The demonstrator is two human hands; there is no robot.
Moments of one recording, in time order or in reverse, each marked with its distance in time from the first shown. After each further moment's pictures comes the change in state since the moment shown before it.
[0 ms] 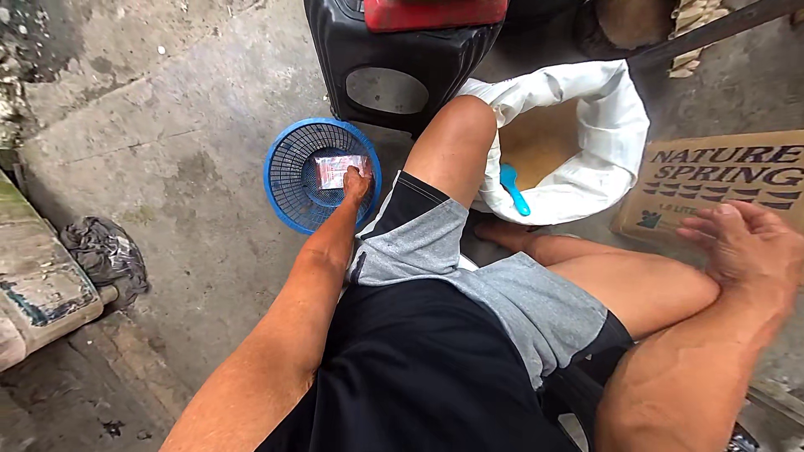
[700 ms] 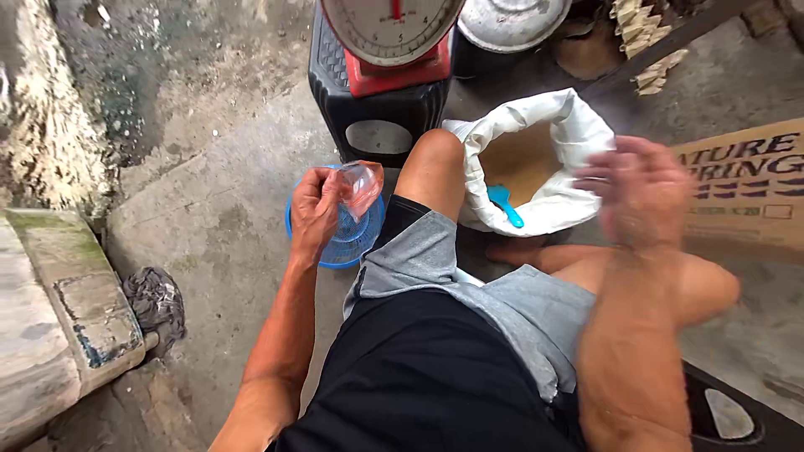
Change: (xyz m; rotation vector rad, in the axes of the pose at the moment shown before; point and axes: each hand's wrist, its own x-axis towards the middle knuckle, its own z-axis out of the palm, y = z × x) left_hand -0.237 0.116 -0.183 -0.454 0.185 0.884; right_hand -0.078 -0.115 0.103 0.474 -0.289 -0.489
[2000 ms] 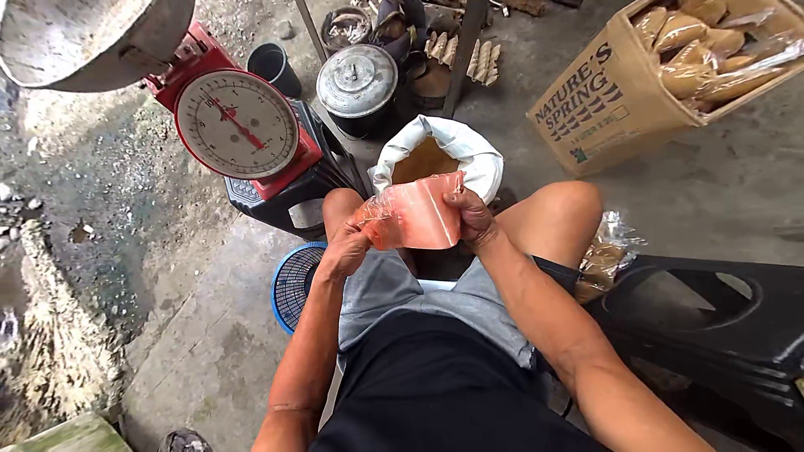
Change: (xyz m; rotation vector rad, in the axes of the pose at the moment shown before) left_hand 0.015 0.044 0.155 -0.513 -0.780 -0.347; right_hand -0.043 0.047 0.030 1.080 -0.198 0.006
